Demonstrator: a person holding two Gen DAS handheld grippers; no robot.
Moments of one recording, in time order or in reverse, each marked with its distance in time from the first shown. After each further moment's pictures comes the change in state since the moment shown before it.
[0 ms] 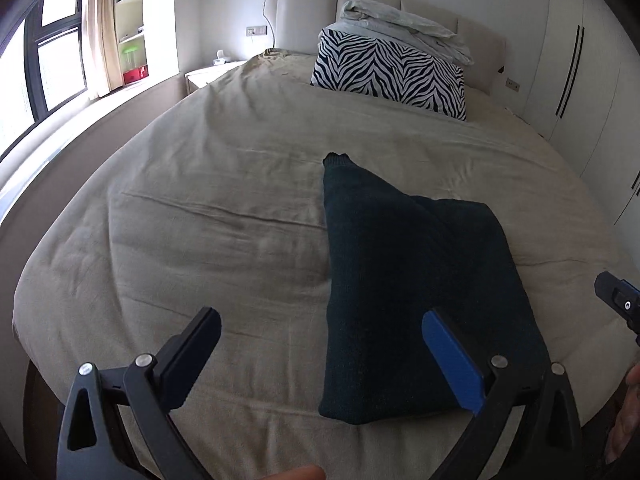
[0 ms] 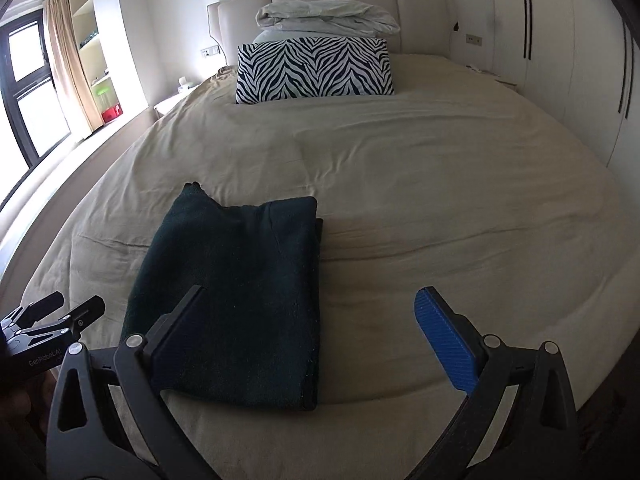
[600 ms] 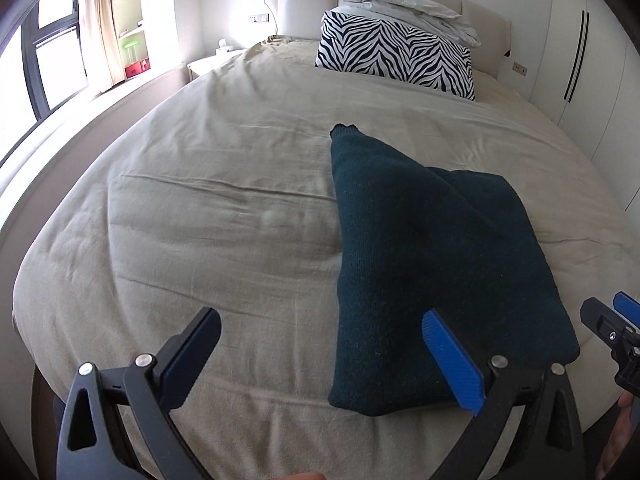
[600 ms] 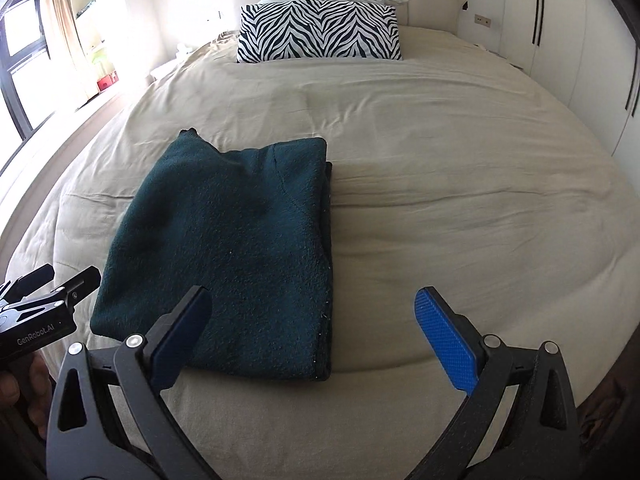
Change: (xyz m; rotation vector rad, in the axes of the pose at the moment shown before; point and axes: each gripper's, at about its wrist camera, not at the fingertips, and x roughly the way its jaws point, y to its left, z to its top) left arm 0.013 0.002 -0.014 0.022 0.038 0.033; right arm 0.027 0.011 -0.028 -0.059 0.097 -0.022
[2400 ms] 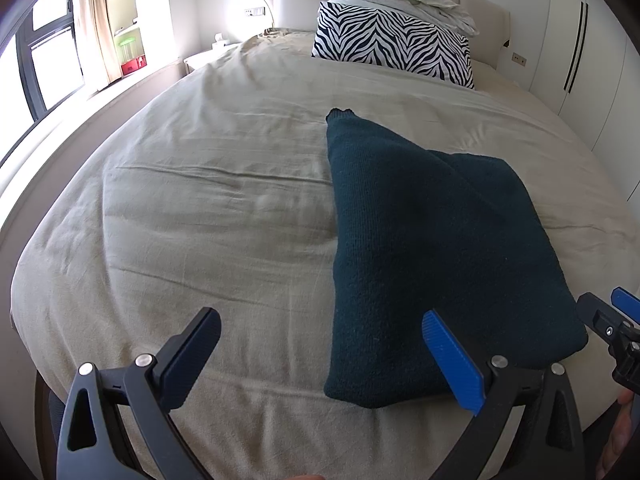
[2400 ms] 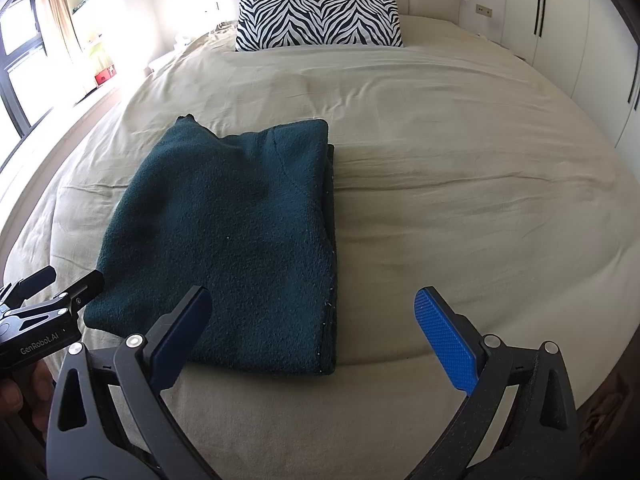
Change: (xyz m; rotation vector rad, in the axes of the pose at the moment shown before) left arm 0.008 -0.003 -0.009 0.012 0.025 -0.001; right arm 0.011 0.004 -0.003 0.006 0.034 0.004
